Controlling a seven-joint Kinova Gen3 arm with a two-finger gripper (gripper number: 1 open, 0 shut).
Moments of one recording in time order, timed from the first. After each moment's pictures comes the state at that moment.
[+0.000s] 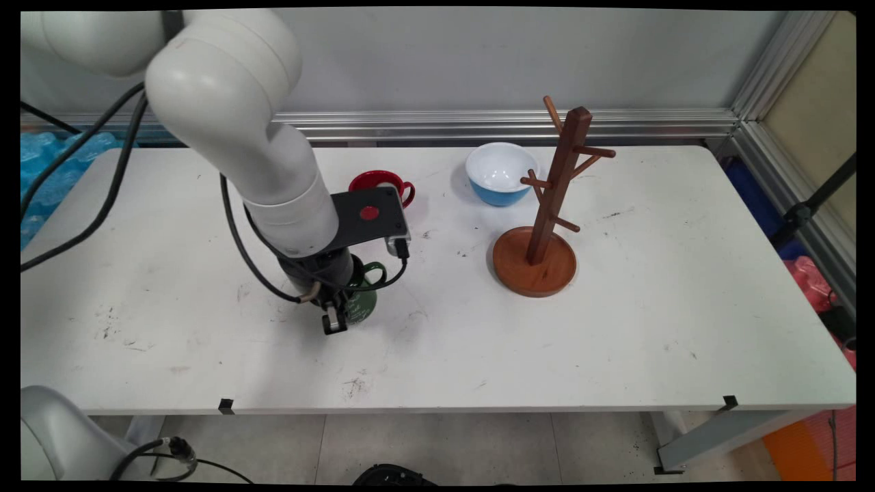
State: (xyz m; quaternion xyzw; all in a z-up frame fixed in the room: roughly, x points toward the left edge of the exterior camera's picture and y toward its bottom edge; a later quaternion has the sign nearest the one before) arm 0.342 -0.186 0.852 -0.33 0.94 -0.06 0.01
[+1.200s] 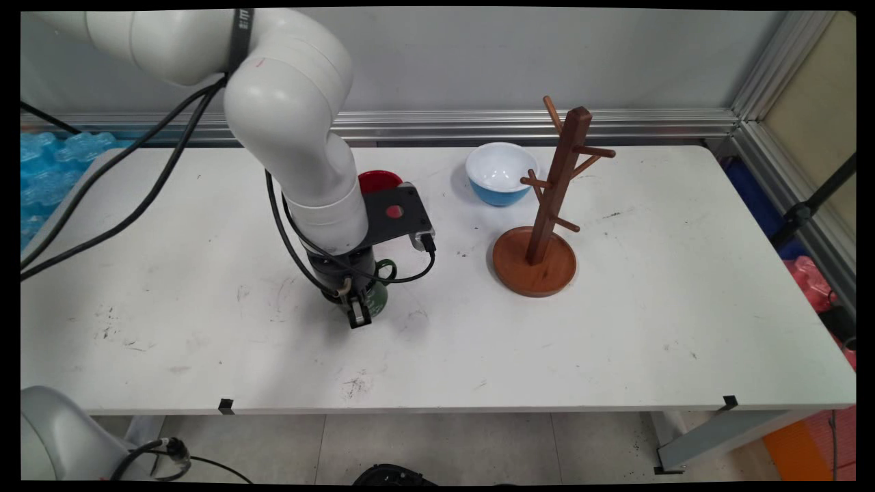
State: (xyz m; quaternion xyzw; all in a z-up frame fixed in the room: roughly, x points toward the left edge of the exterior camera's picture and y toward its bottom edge) arm 0.326 -0.215 0.830 -0.37 0.93 -0.06 0.02
